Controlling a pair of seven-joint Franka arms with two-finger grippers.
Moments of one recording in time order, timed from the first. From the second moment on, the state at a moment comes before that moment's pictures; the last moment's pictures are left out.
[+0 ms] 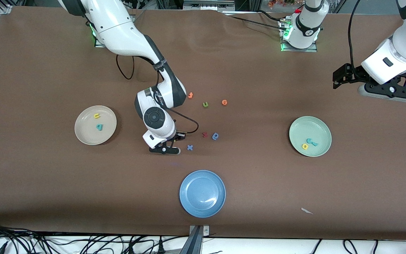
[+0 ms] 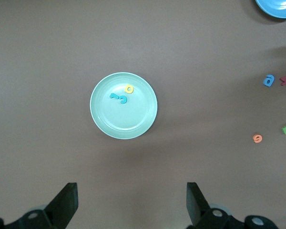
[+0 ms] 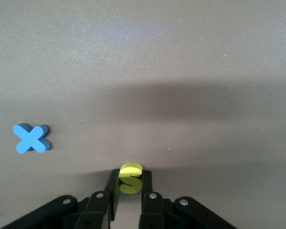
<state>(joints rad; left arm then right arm) -0.08 0.02 -0.05 -1.61 0.00 1.55 0.03 0.70 0.85 -0.18 -1.44 0.25 2.24 0.49</state>
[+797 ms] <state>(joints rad) -0.08 0.02 -0.05 -1.61 0.00 1.55 0.03 0.66 0.80 -0.28 -1.42 0.28 2.02 0.34</state>
